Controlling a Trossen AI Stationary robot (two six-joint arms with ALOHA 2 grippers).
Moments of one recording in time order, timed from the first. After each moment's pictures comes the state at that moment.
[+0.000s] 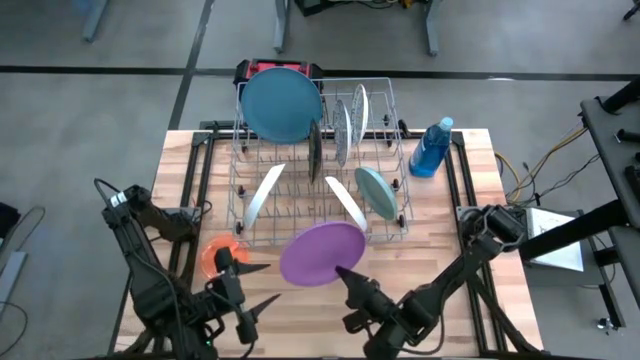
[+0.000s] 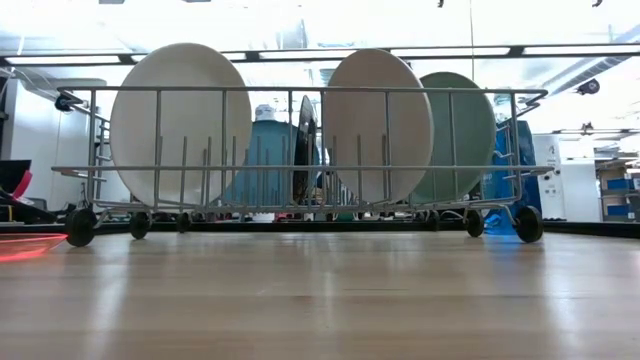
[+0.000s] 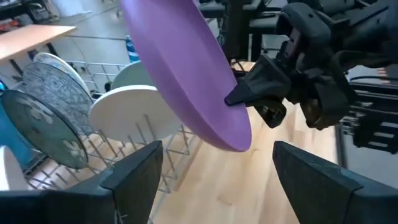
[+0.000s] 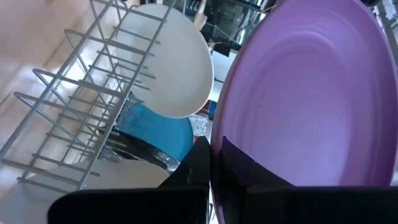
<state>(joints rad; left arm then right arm) -0.94 1.67 1.74 -1.13 -1.16 -0.98 0.75 1.98 1.55 -0.40 1.44 -1.03</state>
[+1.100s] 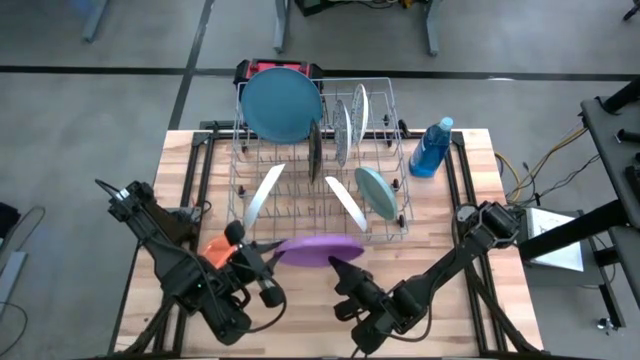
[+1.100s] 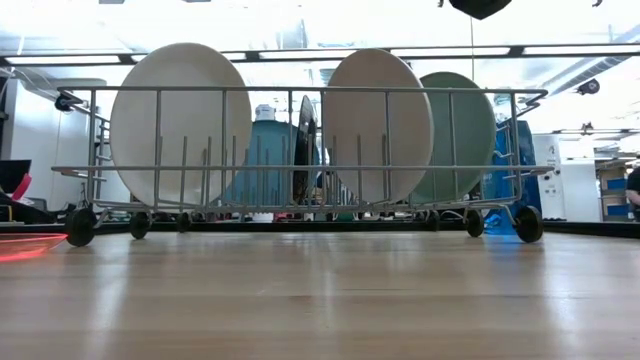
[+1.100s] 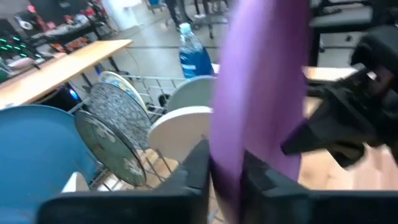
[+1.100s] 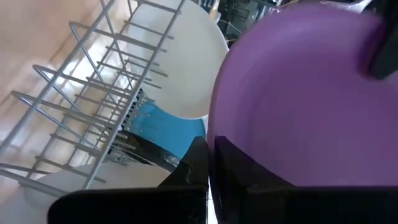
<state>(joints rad) -0.78 1.67 1.74 -1.16 -1.21 -0.86 0.67 1.98 1.55 -0.41 1.37 -1.03</state>
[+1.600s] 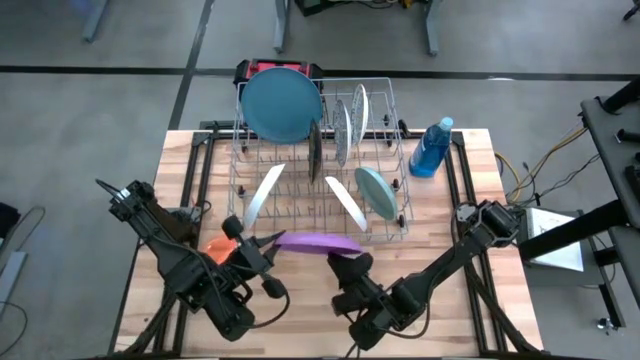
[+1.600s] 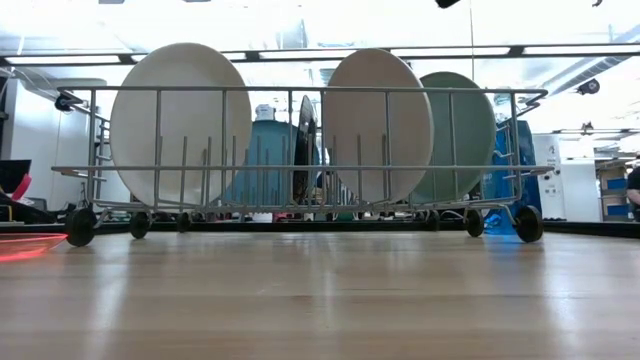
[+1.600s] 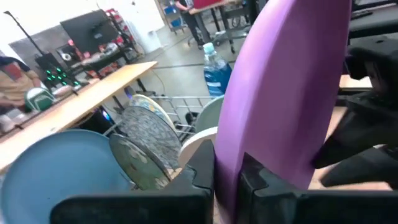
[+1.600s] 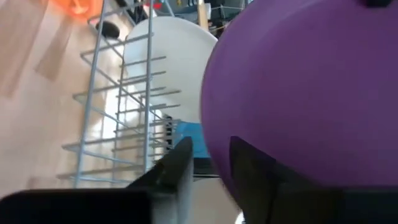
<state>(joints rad) -0.75 1.67 1.74 -1.18 -1.34 -0.78 0.65 1.98 1.55 -0.40 1.34 -0.50</state>
